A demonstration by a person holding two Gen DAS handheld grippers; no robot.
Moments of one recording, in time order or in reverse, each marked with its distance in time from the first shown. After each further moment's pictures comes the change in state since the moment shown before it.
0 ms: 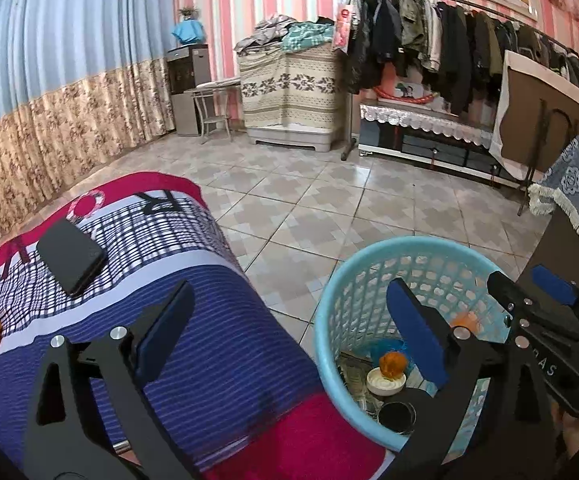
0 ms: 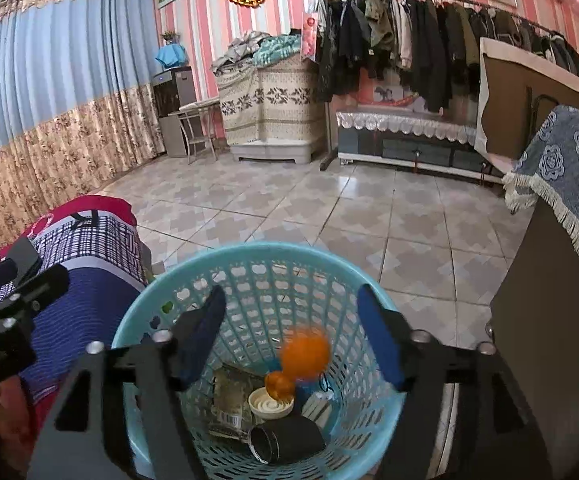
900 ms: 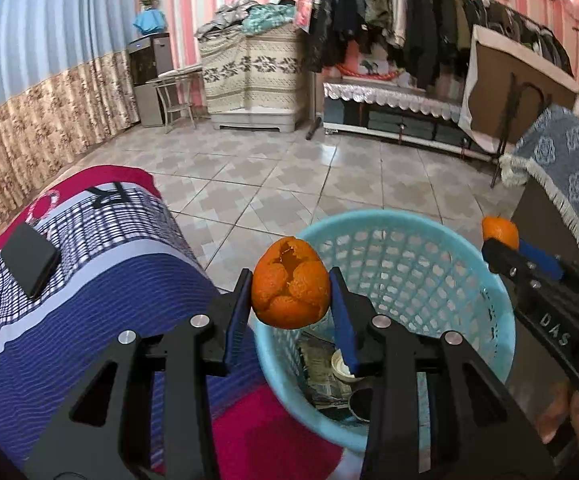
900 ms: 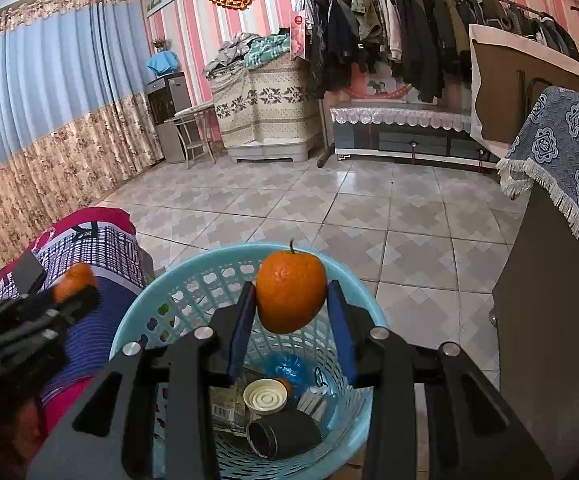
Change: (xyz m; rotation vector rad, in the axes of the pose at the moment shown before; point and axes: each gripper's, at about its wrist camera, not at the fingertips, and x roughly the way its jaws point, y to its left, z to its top) left arm 0.019 -0.045 -0.009 0.089 0.068 -0.107; right arm -0.002 -0.030 -0.001 0.079 0.022 0.025
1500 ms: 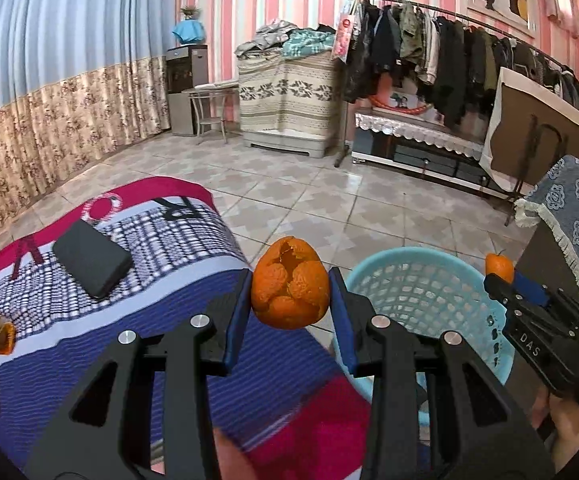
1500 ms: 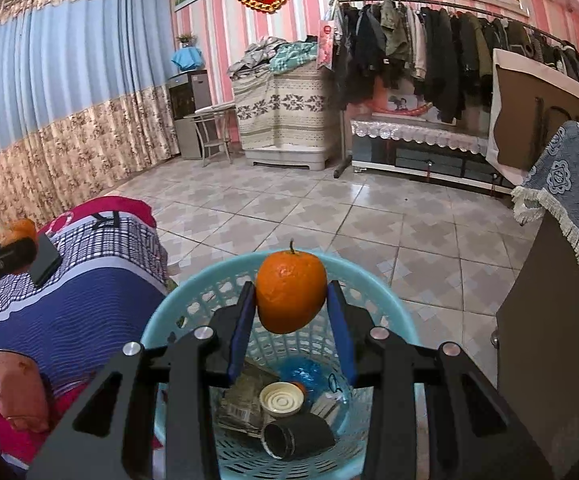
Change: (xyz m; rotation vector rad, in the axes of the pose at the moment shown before) left arm -0.062 0.072 0.009 -0.110 -0.079 0.048; right arm -0.014 0.030 0.002 -0.087 -0.030 0.023
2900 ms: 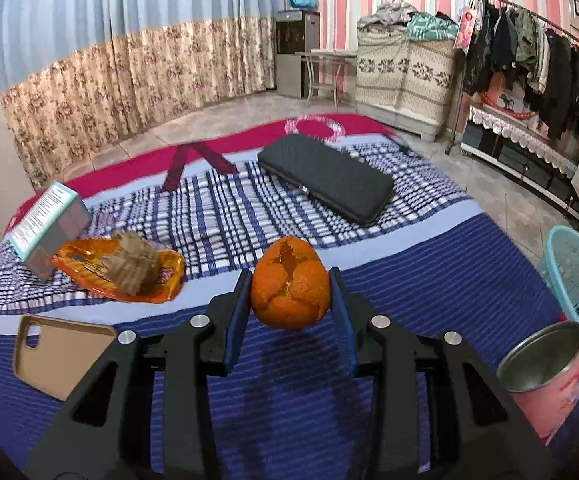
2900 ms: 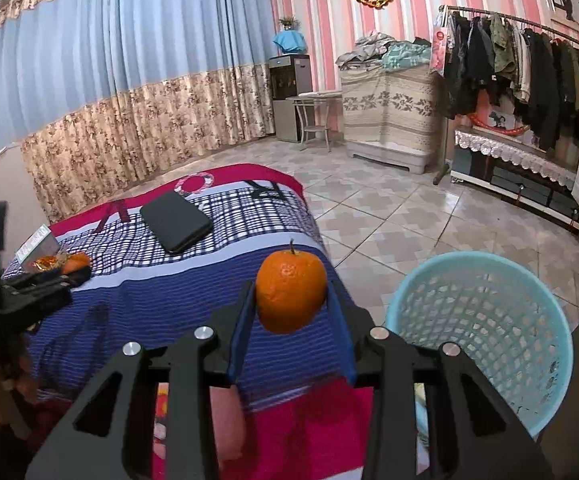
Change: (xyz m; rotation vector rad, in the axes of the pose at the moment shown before) left arm -0.028 0.241 -0.072 -0.180 0.086 0.299; right arm -0.034 0.180 -0.022 -0.189 0.034 0.279
